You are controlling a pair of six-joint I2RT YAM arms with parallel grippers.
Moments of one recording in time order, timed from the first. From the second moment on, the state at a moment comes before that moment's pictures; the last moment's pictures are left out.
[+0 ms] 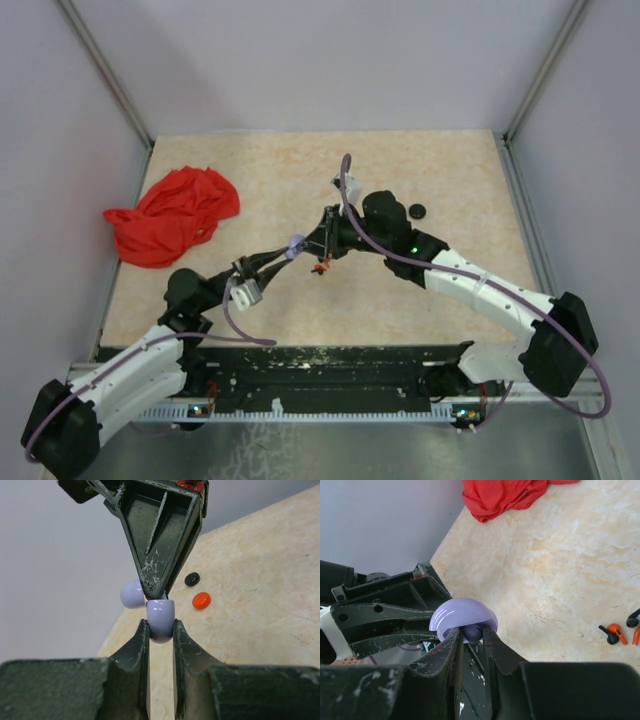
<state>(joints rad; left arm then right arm) -0.58 0.76 0.23 0.77 0.62 0.55 0.81 1.26 0.98 -0.01 -0.35 0.62</state>
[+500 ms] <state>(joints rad) -0.59 0.76 0.23 0.78 0.59 0.49 0.75 1.14 0.98 -0.03 -0.37 0.54</state>
